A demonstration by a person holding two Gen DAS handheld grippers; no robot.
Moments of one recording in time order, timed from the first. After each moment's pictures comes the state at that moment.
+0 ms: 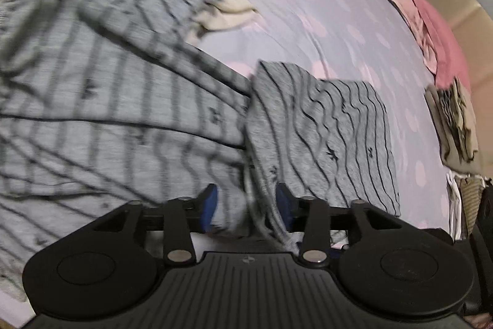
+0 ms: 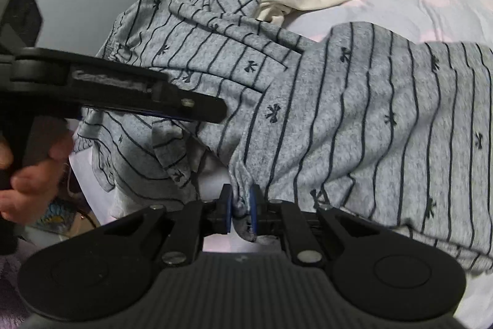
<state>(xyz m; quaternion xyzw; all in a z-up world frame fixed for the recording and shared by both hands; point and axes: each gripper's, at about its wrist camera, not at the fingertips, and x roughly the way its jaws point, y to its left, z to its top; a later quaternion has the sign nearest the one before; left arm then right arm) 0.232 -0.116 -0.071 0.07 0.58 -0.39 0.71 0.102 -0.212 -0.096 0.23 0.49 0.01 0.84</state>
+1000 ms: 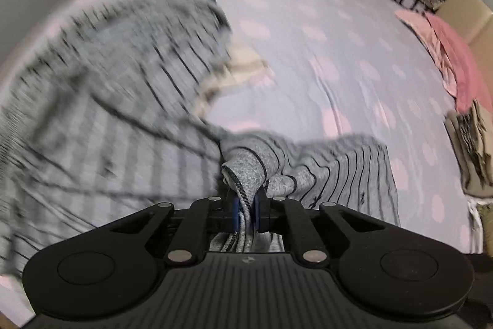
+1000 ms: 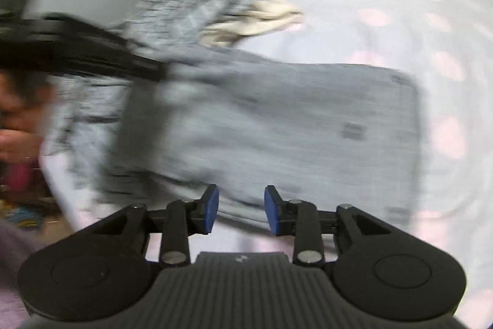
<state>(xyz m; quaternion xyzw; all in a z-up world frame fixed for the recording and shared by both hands) 0.242 -0.121 -0.005 0.08 0.50 -0.34 0.79 0.070 -0.264 -0.070 0.18 0.49 -0.08 0.85</state>
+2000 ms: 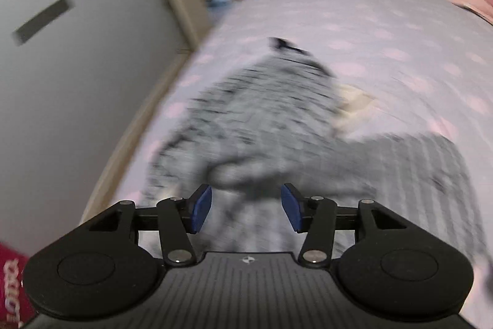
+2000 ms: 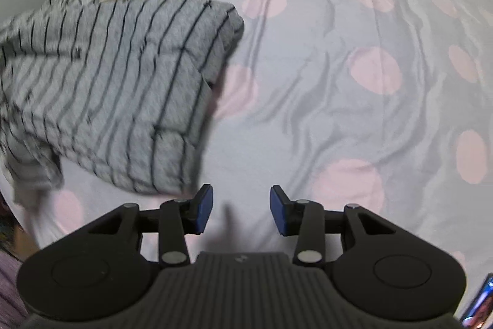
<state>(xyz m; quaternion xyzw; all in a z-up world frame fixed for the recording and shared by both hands) 0.198 -0.092 0.023 0.27 0.35 -0.24 0.86 0.022 -0.315 -0.124 0.19 0.55 -0.15 0.80</state>
